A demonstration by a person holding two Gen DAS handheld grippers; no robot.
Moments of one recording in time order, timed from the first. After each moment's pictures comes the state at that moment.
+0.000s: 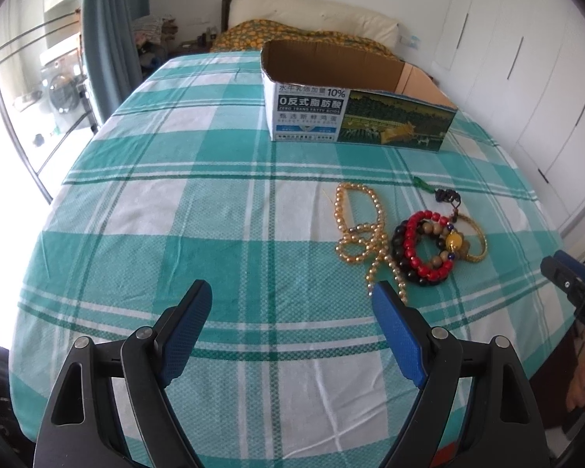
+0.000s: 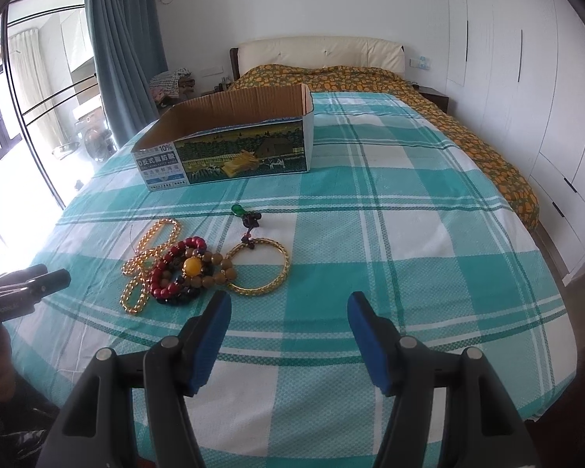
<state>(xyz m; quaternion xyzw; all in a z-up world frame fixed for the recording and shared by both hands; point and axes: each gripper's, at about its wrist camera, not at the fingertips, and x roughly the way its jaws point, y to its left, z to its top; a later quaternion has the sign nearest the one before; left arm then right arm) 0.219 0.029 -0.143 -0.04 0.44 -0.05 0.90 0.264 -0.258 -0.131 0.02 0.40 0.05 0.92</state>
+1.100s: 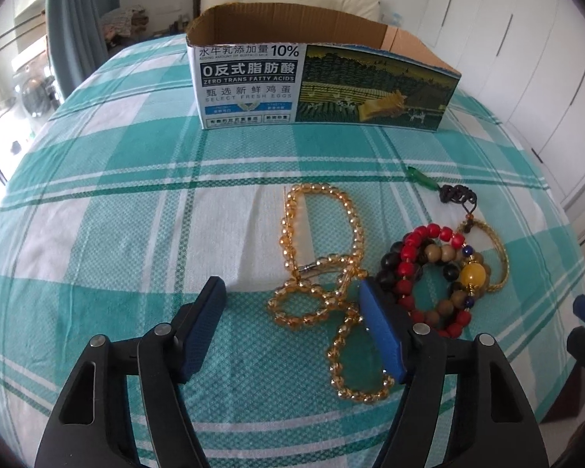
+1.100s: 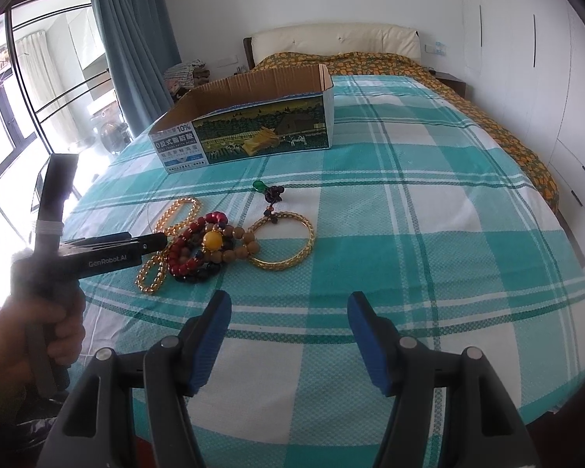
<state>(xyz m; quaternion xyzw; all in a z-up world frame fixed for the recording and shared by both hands) 0.283 -0.025 -0.187 -0.02 0.46 -0.08 0.88 0.260 -0.259 -0.146 0.05 0.42 0.08 0.91</state>
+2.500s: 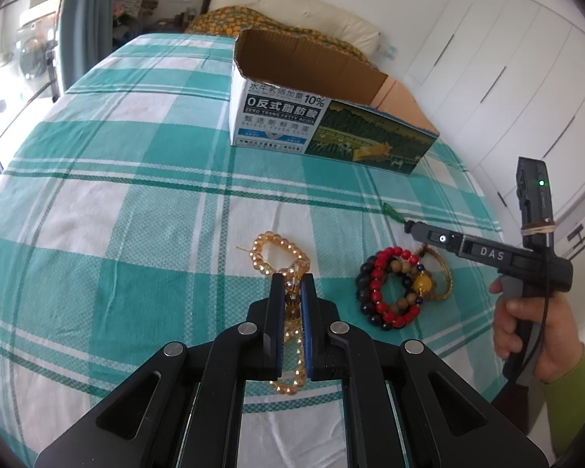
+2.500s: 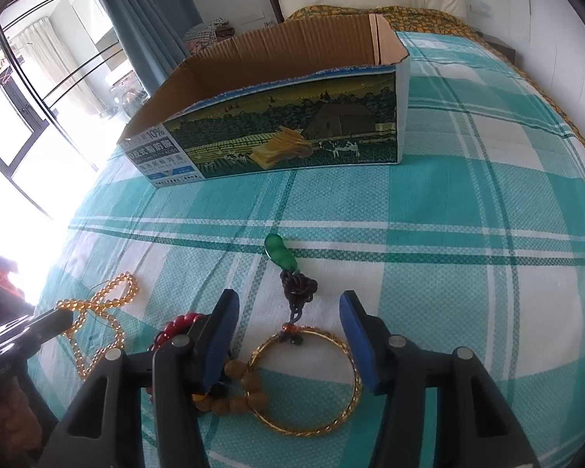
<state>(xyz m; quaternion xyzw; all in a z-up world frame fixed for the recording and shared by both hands) 0.260 0.035 -0.147 -0.12 0.45 -0.12 0.88 0.428 -0.230 -0.185 0.07 0.51 0.15 0.84</state>
